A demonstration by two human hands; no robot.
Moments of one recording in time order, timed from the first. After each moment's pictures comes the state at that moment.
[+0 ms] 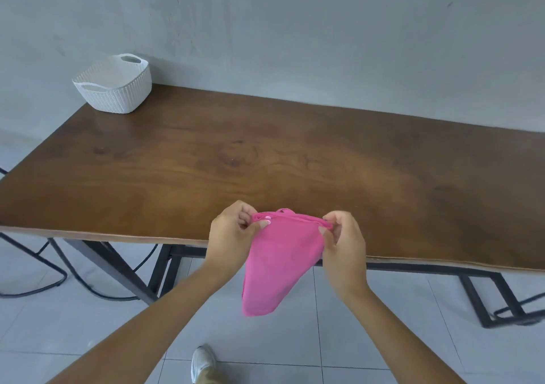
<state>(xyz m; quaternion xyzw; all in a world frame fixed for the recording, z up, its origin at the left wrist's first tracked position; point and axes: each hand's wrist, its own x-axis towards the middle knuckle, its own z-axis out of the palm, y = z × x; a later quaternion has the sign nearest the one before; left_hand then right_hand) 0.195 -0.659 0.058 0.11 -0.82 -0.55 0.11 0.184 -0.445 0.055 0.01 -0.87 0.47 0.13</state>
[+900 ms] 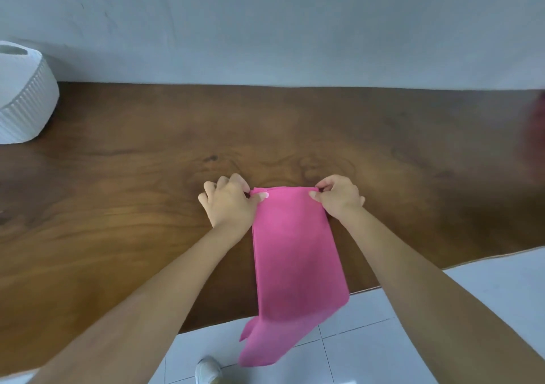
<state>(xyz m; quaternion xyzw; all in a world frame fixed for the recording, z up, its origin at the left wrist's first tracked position) -0.010 -0.693 0.024 0.11 -0.94 -0.32 0.02 -0.021 -0.474 0.051 -0.25 -0.92 0.29 -0.07</state>
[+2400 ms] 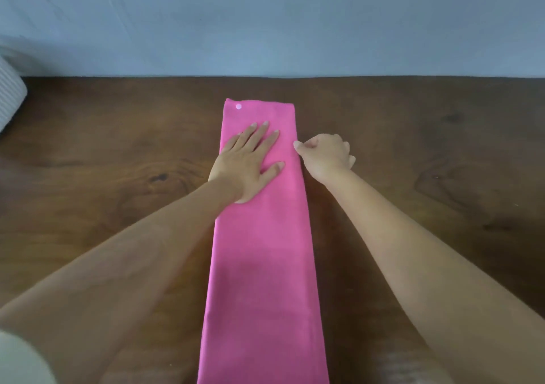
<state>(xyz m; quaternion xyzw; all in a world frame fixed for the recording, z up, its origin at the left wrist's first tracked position) -0.178 -0.605 0.005 -0.14 -0.99 -0.06 -0.04 -0.207 -0.419 0.038 -0.12 -0.94 0.29 -0.10</state>
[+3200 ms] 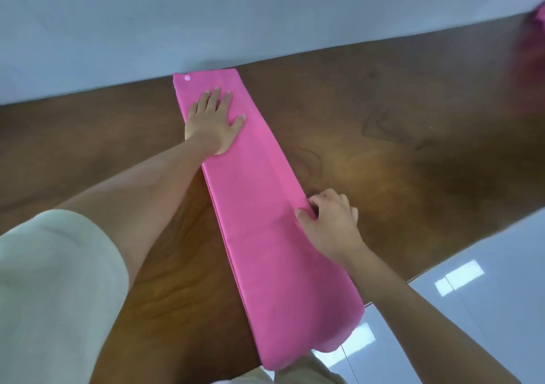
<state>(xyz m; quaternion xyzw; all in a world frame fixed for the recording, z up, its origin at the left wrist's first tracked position) -0.247 -0.614 0.012 -0.16 -0.98 -0.07 -0.05 0.012 -0.429 0.035 -0.18 -0.95 0.25 -0.05</state>
